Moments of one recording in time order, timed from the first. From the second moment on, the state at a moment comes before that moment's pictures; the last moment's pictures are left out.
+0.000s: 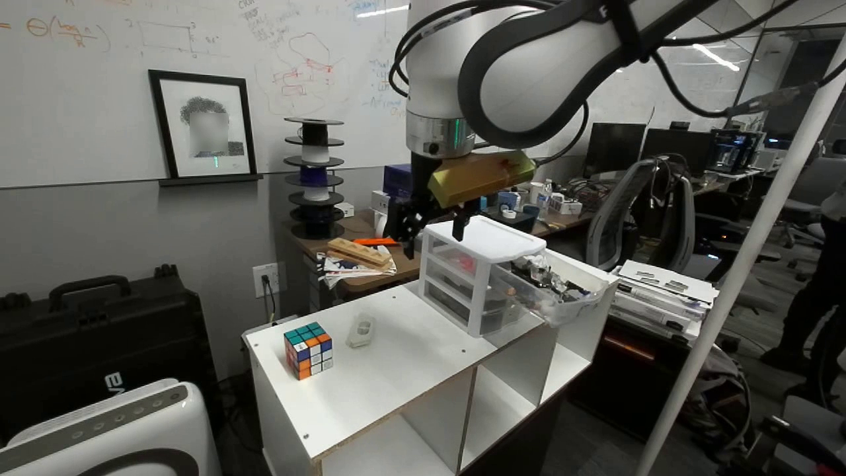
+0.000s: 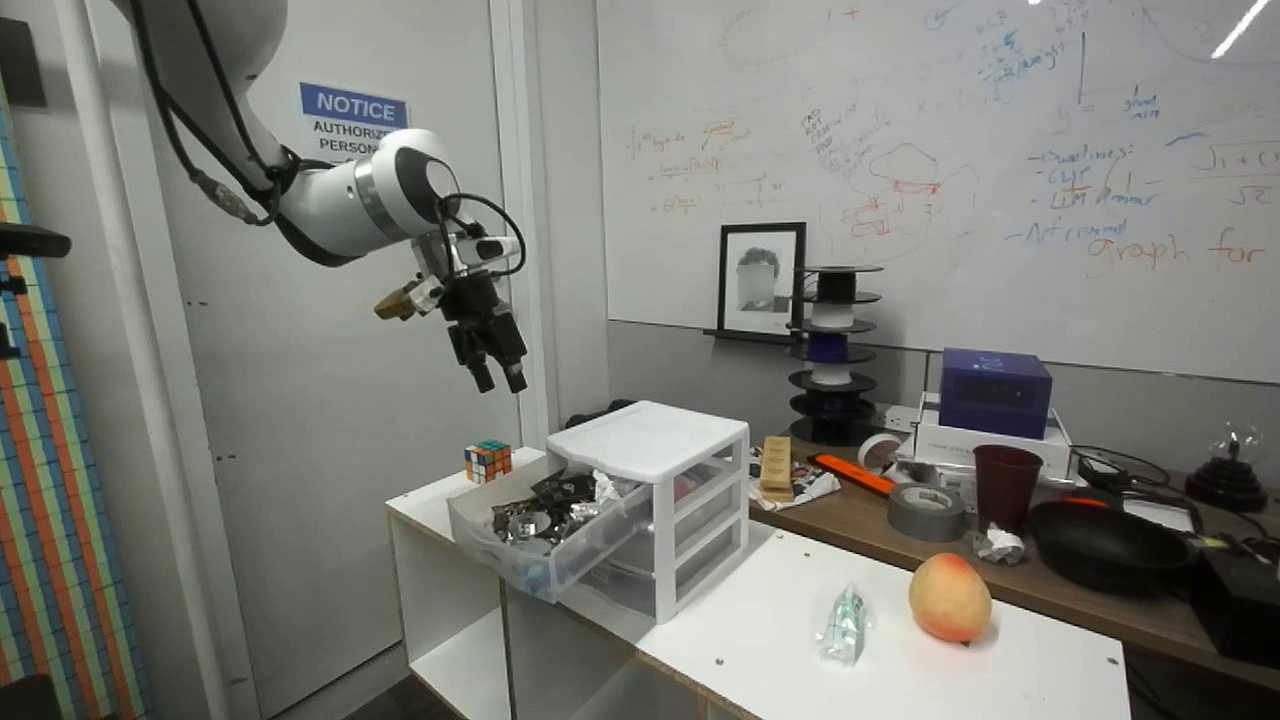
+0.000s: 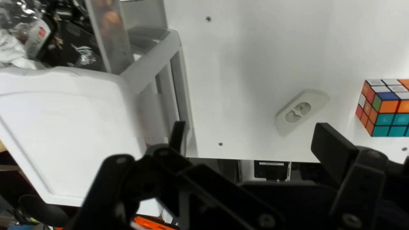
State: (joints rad) arm 0.28 0.44 0.09 -1.79 -0.44 2.30 0.73
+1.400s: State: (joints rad) arm 0.30 0.93 0.06 -1.31 -0.04 2.27 0.77
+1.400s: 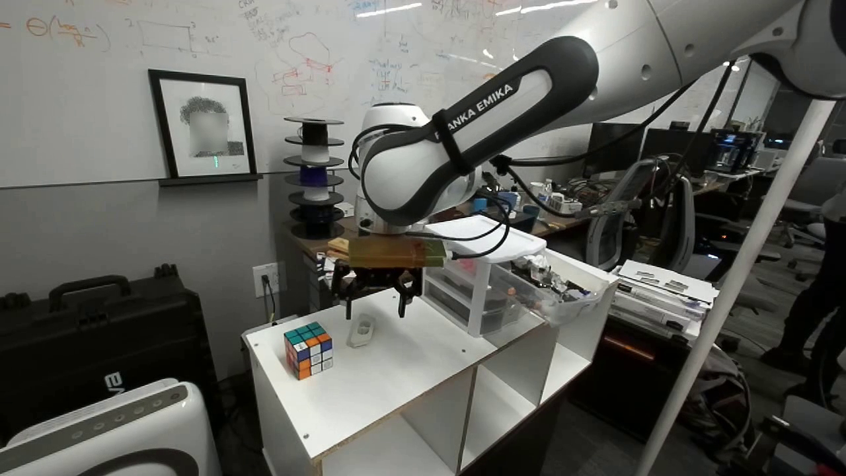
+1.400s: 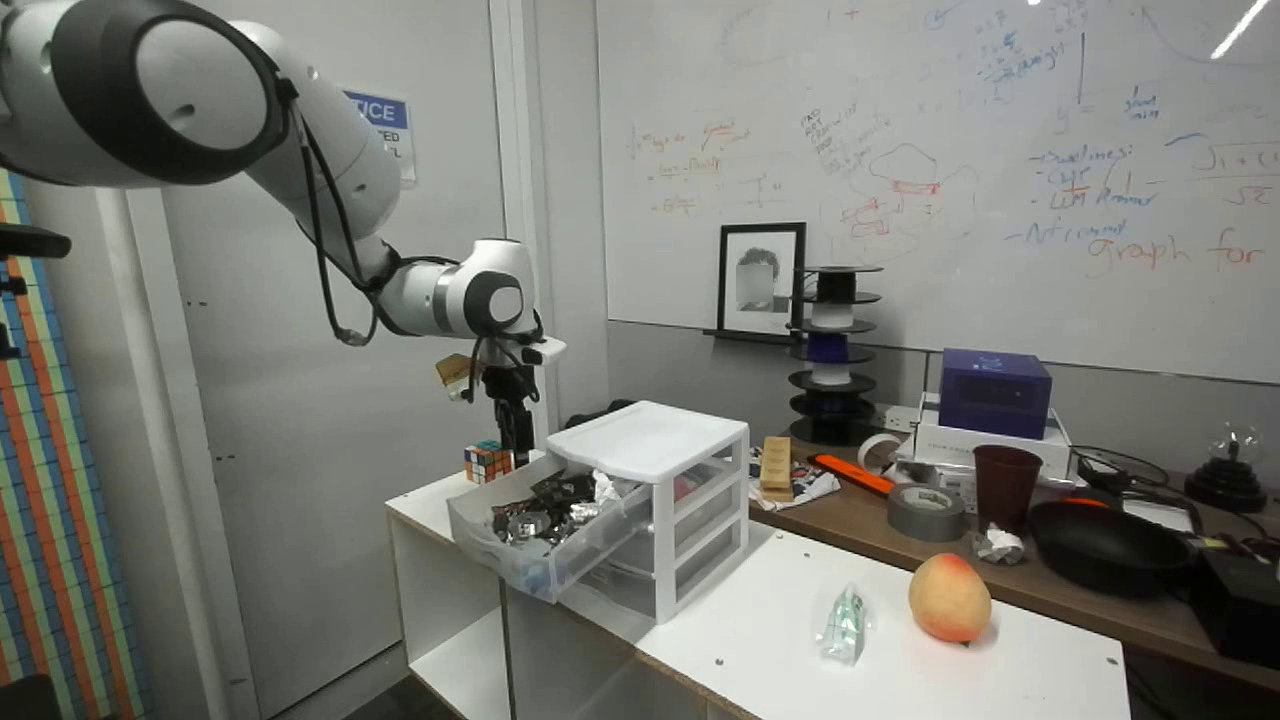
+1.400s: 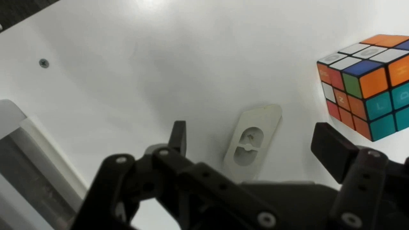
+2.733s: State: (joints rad) arm 0.30 1.21 0.03 -0.87 -0.02 2.06 0.71
